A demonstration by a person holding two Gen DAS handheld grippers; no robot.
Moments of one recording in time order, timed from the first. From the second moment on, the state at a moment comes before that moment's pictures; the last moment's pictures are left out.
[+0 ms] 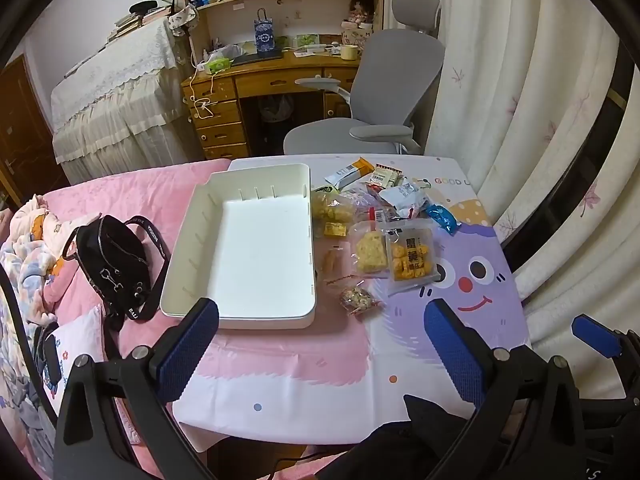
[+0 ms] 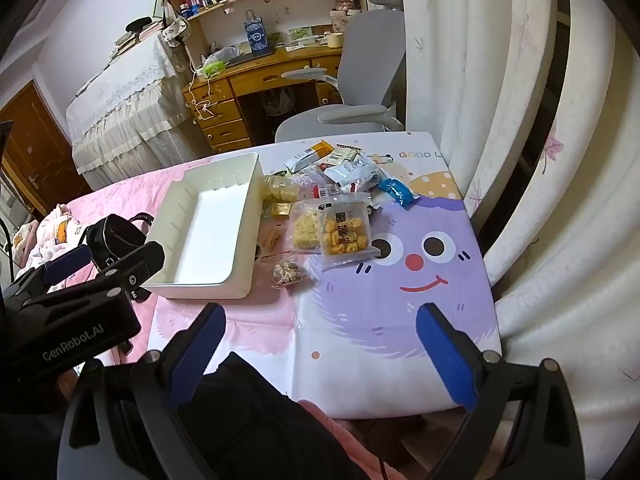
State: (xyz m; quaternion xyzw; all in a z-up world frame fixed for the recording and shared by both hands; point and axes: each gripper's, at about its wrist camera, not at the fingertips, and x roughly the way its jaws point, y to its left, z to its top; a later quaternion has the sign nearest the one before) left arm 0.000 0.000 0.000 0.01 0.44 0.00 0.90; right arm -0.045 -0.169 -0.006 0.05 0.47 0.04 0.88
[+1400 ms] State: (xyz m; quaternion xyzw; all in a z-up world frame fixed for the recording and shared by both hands) left arm 0.005 0.010 -0.014 0.01 0.46 -0.02 0.89; right arm -0.038 -0.158 -0.011 0.05 0.47 0.03 0.88
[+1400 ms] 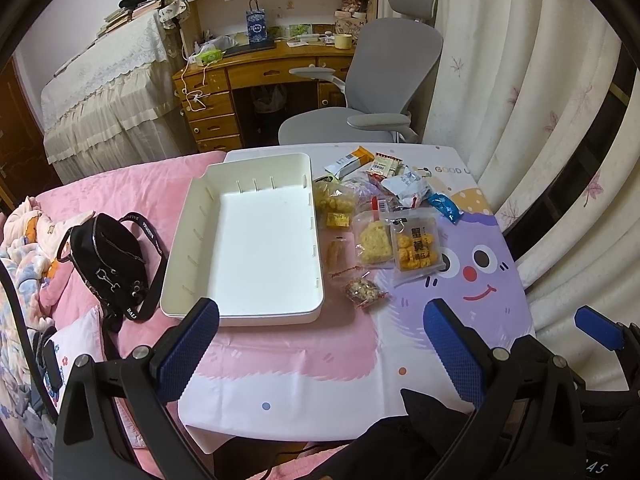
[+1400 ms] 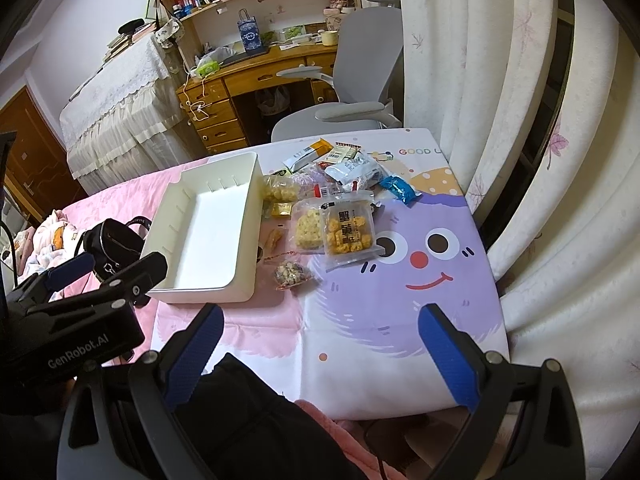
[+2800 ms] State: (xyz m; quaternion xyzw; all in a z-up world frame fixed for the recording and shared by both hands) left arm 0.037 0.051 -0.025 0.00 0.47 -0.09 0.88; right arm -0.034 -0.115 -0.021 0.08 0.48 -0.03 0.87
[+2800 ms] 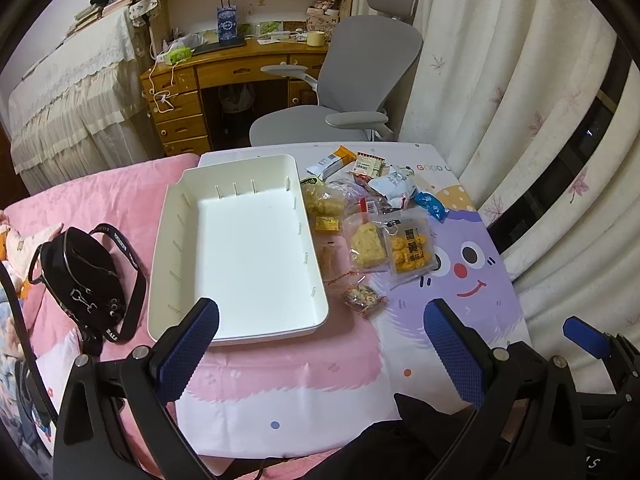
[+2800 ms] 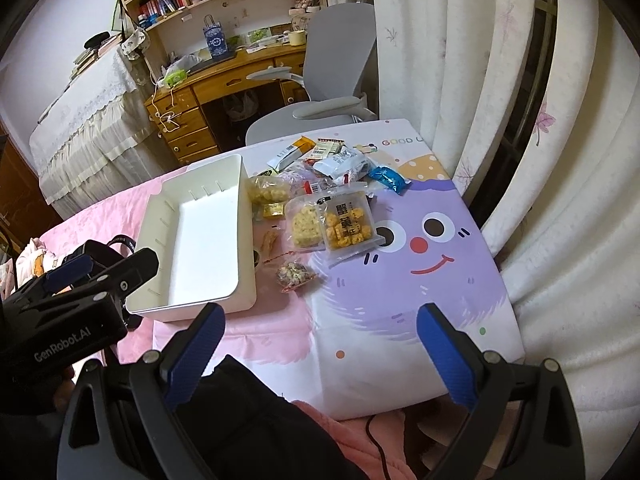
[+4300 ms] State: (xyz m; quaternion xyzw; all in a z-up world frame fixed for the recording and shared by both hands) left arm 0.105 -0.042 -0.228 -0.17 0.57 0.08 0.80; right arm 0.166 -0.231 -0.176 0.11 0.63 0.14 0.75
